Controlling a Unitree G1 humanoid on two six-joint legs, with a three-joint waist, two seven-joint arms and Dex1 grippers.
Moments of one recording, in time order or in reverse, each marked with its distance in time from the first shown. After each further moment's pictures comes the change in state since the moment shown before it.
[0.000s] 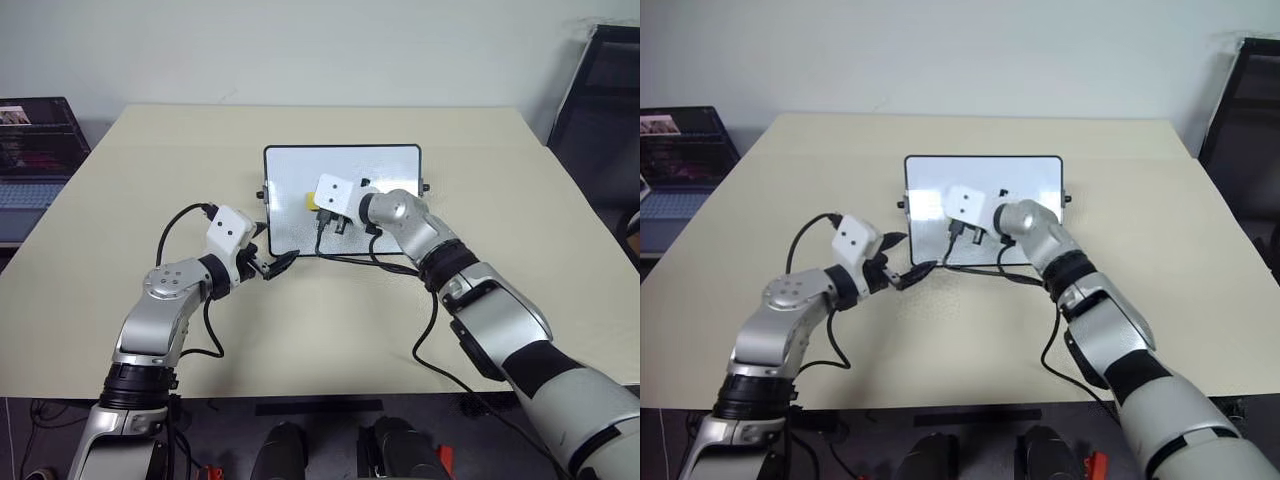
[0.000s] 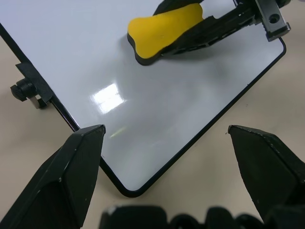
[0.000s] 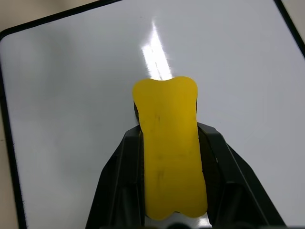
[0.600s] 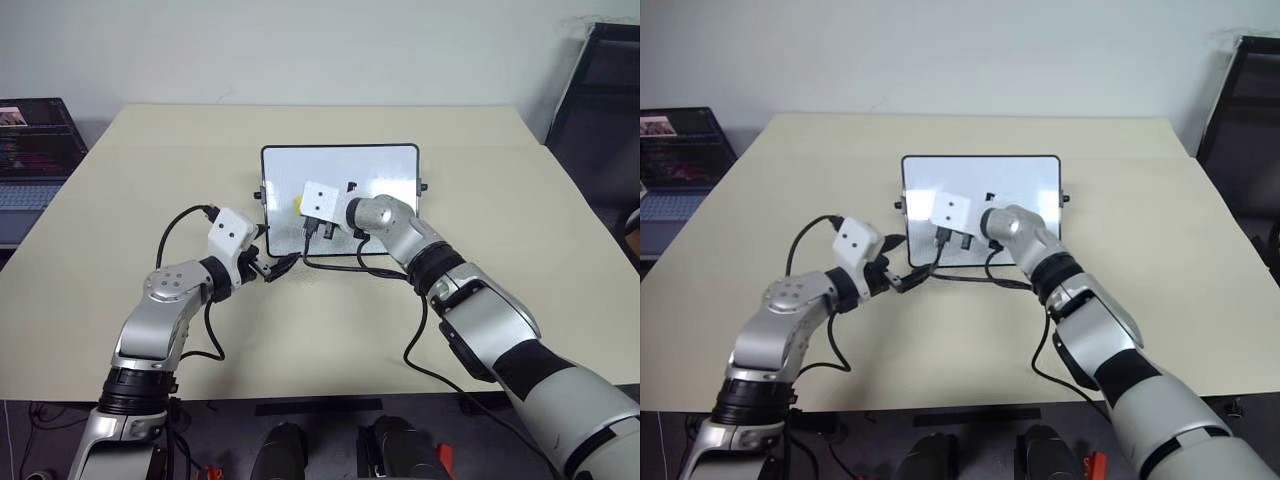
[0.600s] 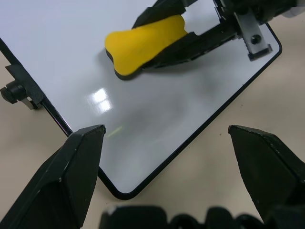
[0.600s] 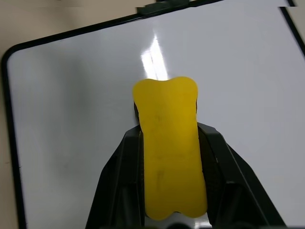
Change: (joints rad) left arm 0.018 -0.001 -0.002 -0.047 -0.003 0.033 0.010; right arm -0.020 0.044 0.011 0.054 -0.033 -0.040 -0.045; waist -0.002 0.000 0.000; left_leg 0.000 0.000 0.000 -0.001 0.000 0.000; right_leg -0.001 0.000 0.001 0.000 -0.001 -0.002
